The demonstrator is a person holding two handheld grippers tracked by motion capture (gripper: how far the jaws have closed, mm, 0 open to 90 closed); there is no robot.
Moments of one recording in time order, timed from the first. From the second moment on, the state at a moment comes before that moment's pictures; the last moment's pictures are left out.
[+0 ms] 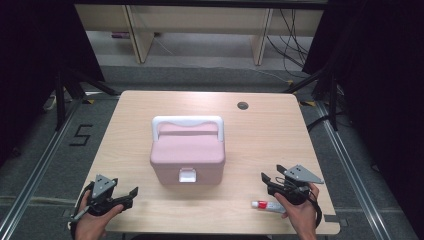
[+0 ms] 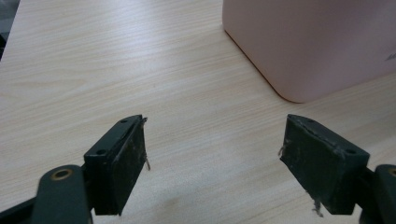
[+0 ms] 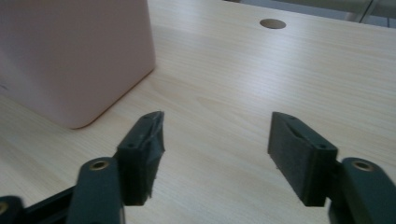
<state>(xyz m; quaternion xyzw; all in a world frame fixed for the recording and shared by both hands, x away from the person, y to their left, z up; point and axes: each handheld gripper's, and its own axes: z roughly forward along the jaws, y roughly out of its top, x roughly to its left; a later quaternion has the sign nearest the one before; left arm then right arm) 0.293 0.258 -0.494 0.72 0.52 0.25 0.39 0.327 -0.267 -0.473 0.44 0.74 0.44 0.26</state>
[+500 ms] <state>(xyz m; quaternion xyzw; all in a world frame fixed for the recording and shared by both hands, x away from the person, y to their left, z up) 0.326 0.255 -0.484 0.70 0.50 0.26 0.43 0.350 -0.249 -0.462 0.37 0.77 0.46 0.25</state>
